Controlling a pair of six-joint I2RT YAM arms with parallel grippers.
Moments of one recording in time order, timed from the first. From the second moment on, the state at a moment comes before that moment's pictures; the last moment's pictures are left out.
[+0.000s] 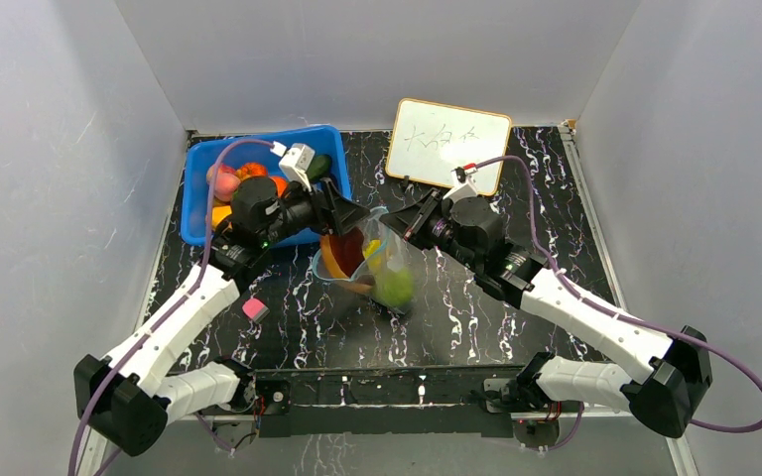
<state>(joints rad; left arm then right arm) -0.51 1.10 0.93 -0.02 0.39 -0.55 0.79 1.11 0.92 -0.01 0.07 1.07</state>
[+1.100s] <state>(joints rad) -0.51 0.79 1.03 -0.64 0.40 0.17 0.77 1.05 0.96 -0.13 0.02 0.84</state>
